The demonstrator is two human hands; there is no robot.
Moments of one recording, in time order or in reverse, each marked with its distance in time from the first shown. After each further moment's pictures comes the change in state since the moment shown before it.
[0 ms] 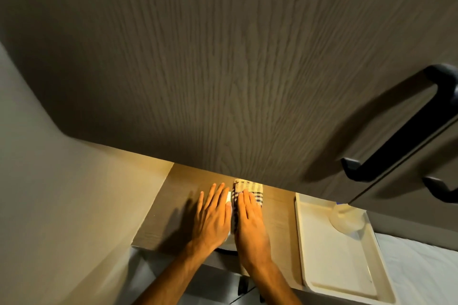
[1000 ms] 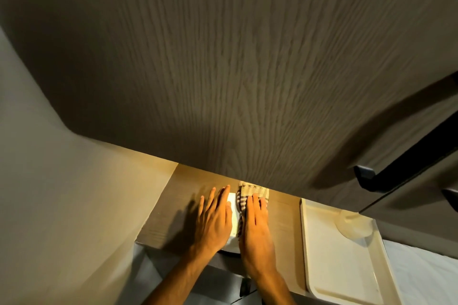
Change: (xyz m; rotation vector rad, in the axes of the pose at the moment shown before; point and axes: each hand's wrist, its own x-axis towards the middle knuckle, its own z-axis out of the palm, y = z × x) left_hand -0.003 -0.003 0.004 -0.126 0.039 -0.121; right_hand -0.010 -0.009 -0.009 0.336 0.031 0.135
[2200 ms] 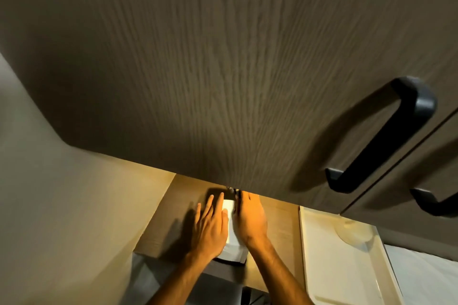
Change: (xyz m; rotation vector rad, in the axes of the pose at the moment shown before) left_hand -0.005 0.008 -0.015 0.051 -0.013 -0.003; right_hand 0.062 -0.018 -0.008 -0.193 0.001 0.031
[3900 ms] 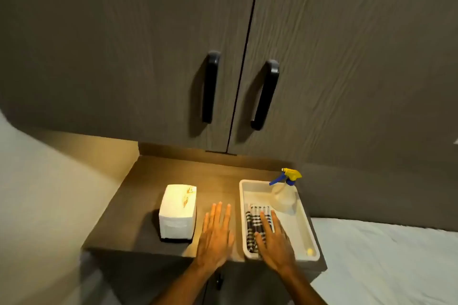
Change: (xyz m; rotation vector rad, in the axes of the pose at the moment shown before) left_hand -0.083 0.145 0.080 0.061 -0.019 0.290; right_hand -0.143 0.203 -0.110 -0.123 0.005 0.178
